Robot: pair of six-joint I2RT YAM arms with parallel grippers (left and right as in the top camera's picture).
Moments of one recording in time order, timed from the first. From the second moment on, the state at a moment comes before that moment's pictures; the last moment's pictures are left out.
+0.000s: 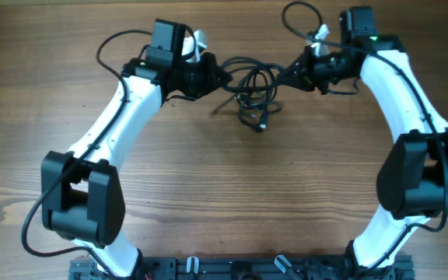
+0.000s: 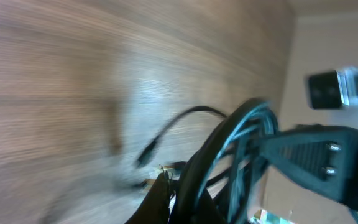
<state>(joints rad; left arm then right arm) -0.27 1.83 1.43 -0.56 0.61 -0.69 0.03 1.96 1.60 -0.92 -0.85 0.39</state>
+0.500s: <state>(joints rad) -0.12 1.83 1.43 -0.49 0.82 -0.36 -0.20 1.96 1.60 -0.94 -0.88 0.05</state>
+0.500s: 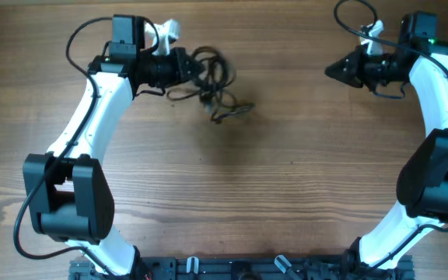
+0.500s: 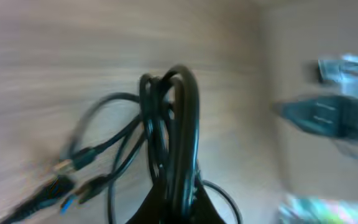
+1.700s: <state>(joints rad) -0.17 1.86 1.38 0.62 1.48 -0.97 0.25 1.97 1.64 -0.89 -0.60 0.48</state>
